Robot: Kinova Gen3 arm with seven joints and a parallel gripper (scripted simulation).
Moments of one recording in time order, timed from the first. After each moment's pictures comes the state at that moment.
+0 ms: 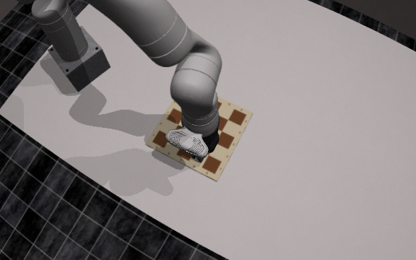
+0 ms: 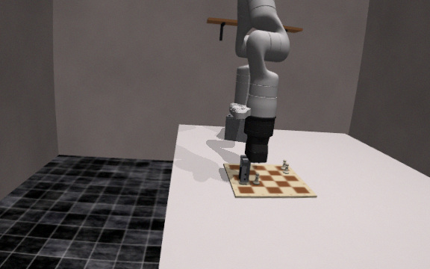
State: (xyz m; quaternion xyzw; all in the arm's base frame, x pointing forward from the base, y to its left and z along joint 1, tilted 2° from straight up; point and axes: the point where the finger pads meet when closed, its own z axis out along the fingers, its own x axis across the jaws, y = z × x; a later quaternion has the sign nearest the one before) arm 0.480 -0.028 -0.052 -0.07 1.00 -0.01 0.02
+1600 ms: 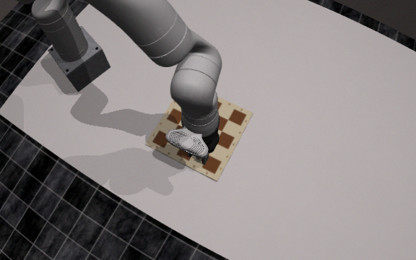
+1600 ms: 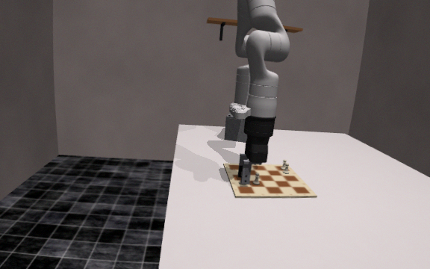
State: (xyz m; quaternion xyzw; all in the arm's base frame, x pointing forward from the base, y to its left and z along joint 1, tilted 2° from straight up) arm 0.480 -0.028 -0.052 -0.07 1.00 -0.01 0.02
